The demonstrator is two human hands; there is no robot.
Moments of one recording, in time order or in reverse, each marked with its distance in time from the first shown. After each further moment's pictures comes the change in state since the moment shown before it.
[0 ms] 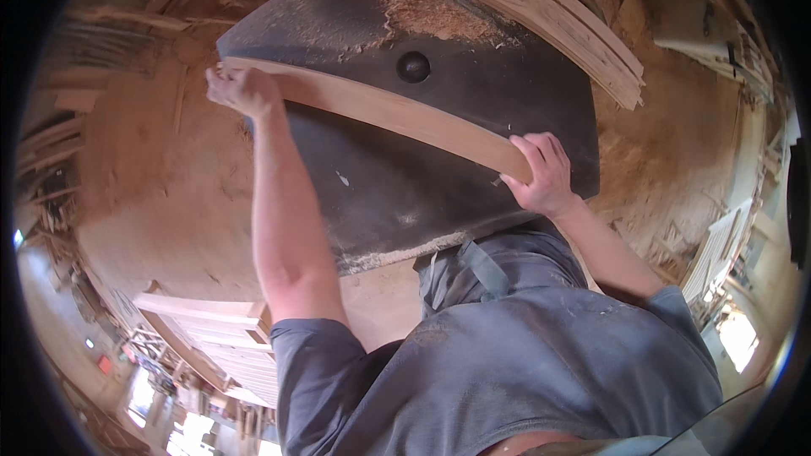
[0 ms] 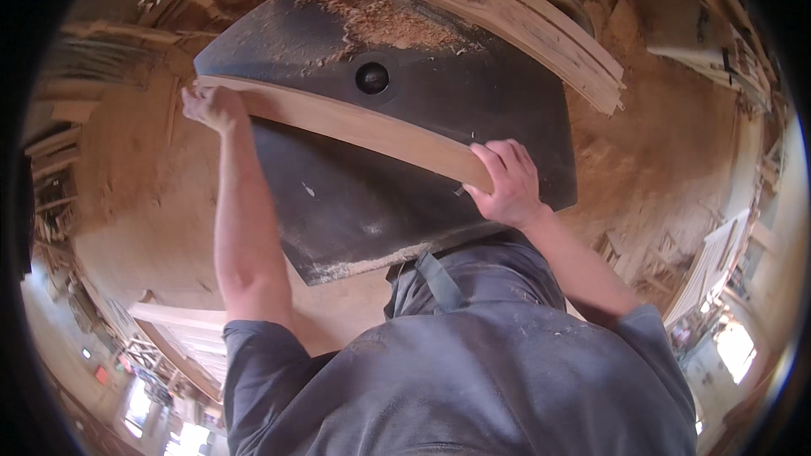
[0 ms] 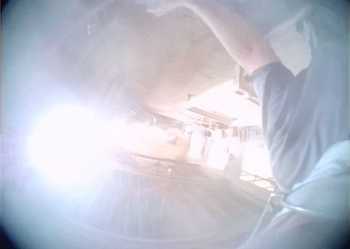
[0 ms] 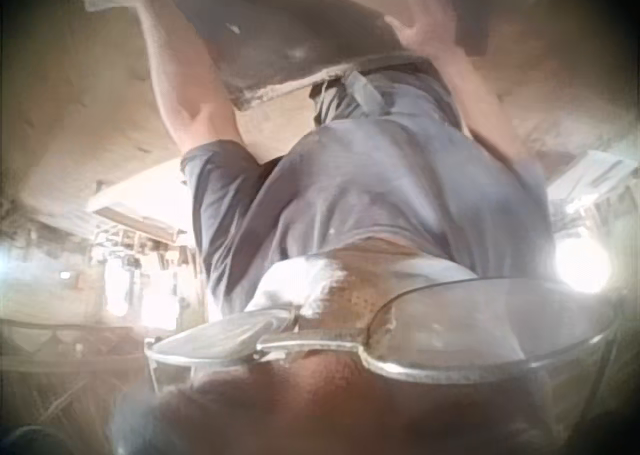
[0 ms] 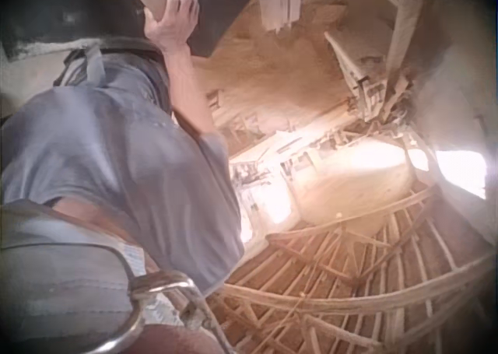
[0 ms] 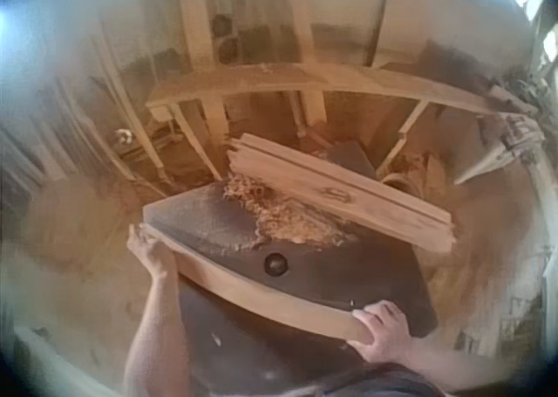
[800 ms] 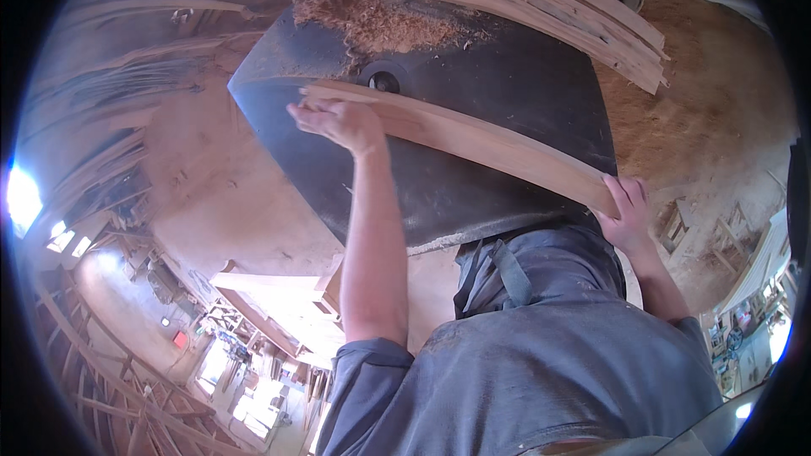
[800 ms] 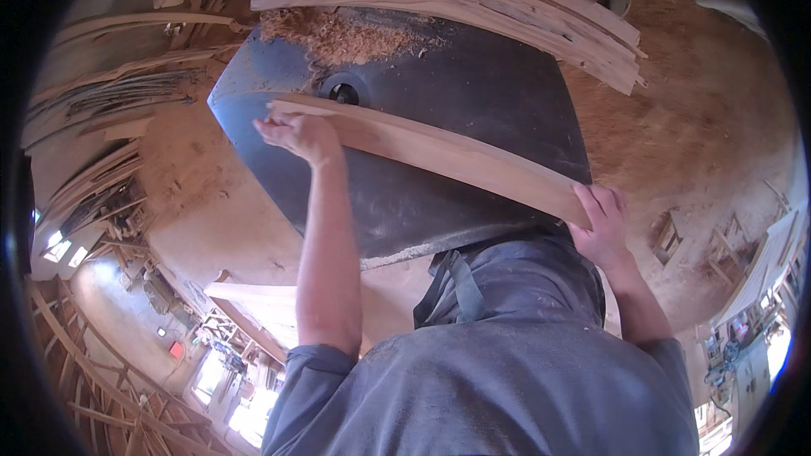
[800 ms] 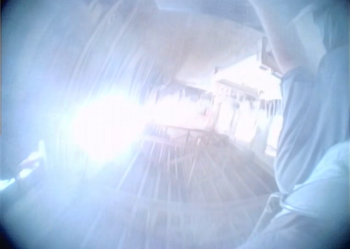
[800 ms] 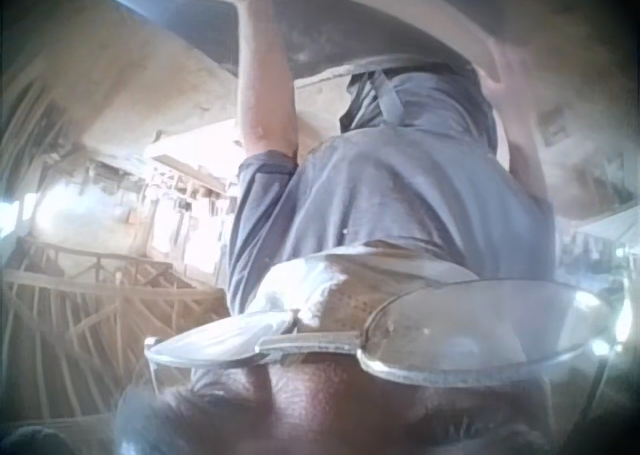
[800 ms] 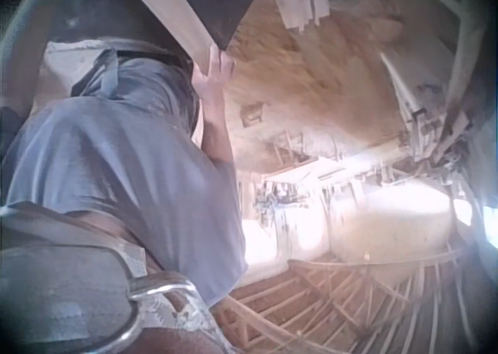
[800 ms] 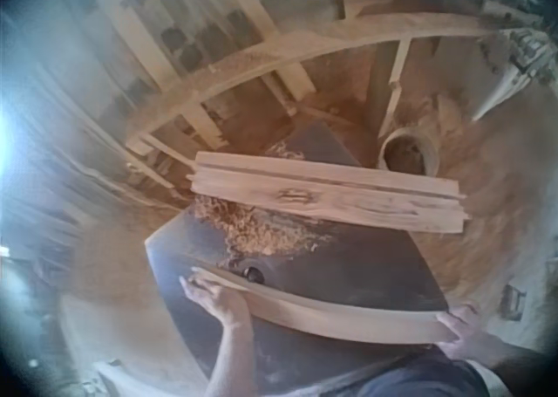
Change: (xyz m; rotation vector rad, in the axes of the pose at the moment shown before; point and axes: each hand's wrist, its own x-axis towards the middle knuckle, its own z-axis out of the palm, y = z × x) left_hand -0.181 0.103 0.032 -0.061 -0.080 -0.091; right_hand -0.135 0.106 -0.081 0.022 -0.056 0.225
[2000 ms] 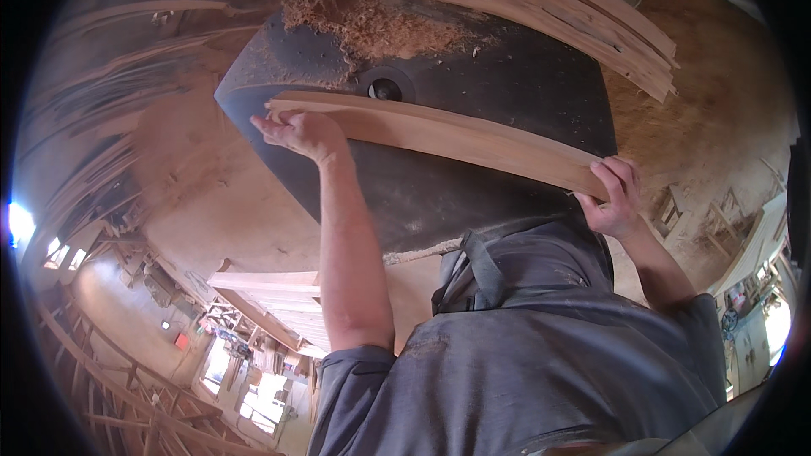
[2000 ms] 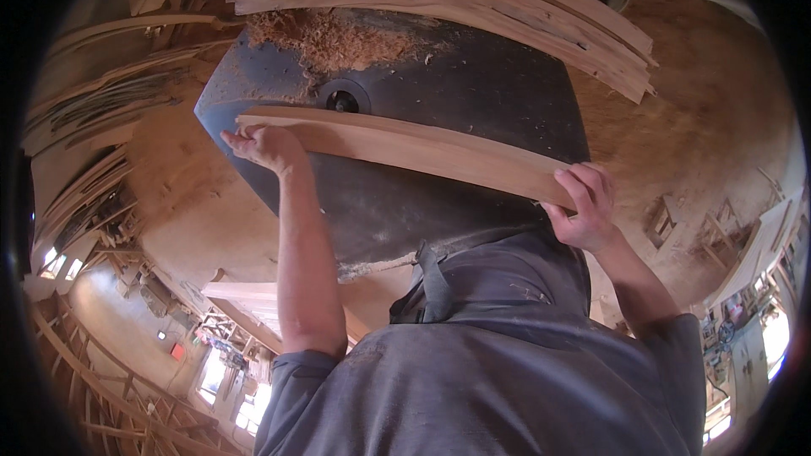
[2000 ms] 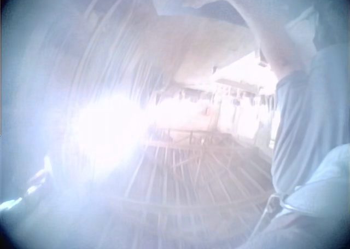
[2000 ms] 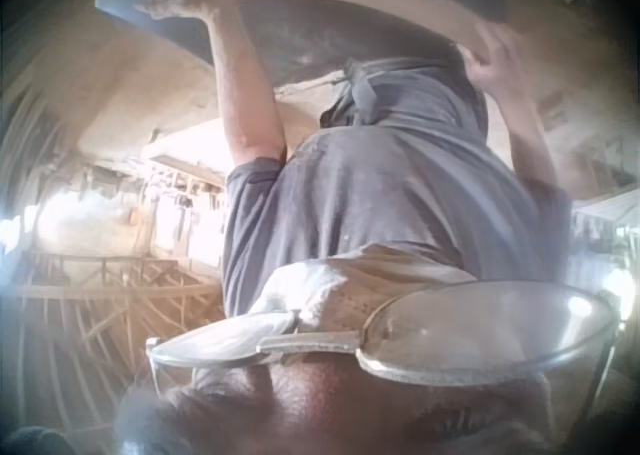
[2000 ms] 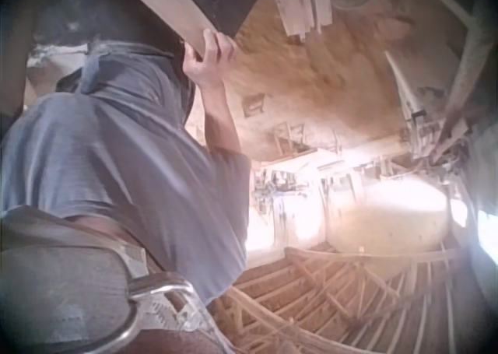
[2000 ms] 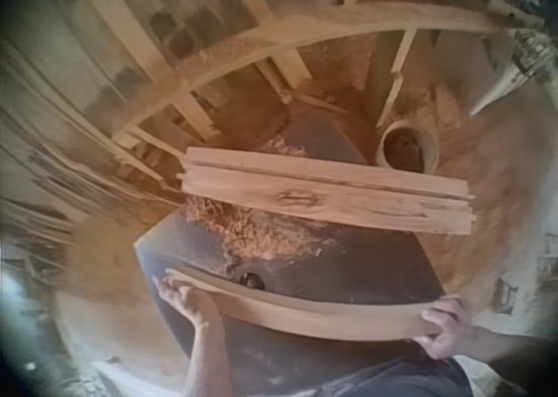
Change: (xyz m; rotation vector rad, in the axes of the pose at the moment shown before) left_hand 0.065 -0.024 -0.006 -0.046 0.063 -0.013; right_hand 0.061 -0.020 0.022 0.081 0.136 -0.129
